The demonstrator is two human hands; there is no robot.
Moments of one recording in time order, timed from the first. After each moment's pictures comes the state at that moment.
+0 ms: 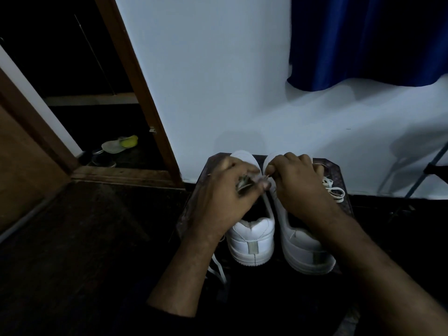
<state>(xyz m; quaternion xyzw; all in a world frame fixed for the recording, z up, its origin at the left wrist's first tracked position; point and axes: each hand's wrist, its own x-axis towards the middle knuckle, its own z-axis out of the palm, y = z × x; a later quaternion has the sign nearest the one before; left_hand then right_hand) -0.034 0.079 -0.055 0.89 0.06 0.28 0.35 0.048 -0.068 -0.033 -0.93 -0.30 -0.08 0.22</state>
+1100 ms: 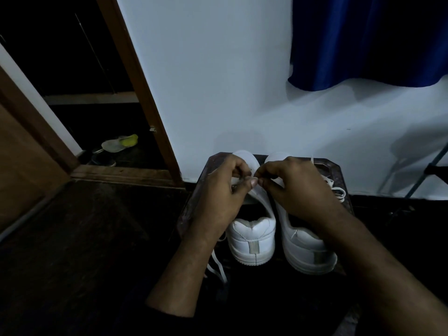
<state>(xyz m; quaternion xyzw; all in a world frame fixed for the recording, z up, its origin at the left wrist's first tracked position) -0.036 0.080 -0.056 0.85 0.05 0.28 0.44 0.048 -0.075 -0.029 -0.85 -0.42 -0.11 0.29</state>
